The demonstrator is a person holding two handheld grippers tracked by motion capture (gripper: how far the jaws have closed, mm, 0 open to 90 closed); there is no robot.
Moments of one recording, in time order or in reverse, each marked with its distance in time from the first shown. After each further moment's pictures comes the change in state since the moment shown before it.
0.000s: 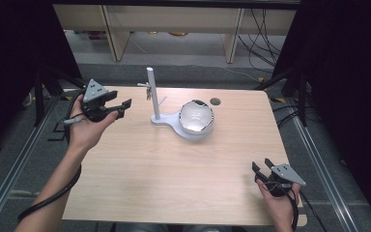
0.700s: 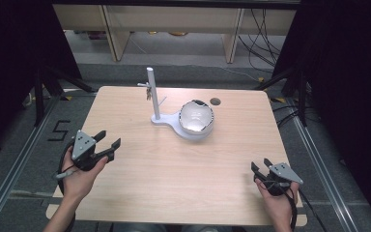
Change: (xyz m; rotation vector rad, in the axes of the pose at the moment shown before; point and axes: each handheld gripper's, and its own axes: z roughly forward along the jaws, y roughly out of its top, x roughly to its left) left arm -0.019 -0.118 -0.045 -0.033 0.064 -0.038; right arm 0.000 0.001 0.003 0.022 -0.011 -0.047
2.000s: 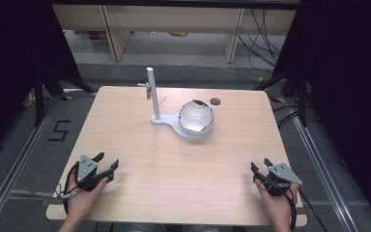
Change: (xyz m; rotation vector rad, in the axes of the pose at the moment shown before) left arm 0.003 -0.090 0.006 0.055 0.031 -0.012; right arm 0.002 -0.001 -0.001 -0.019 -0.015 -0.019
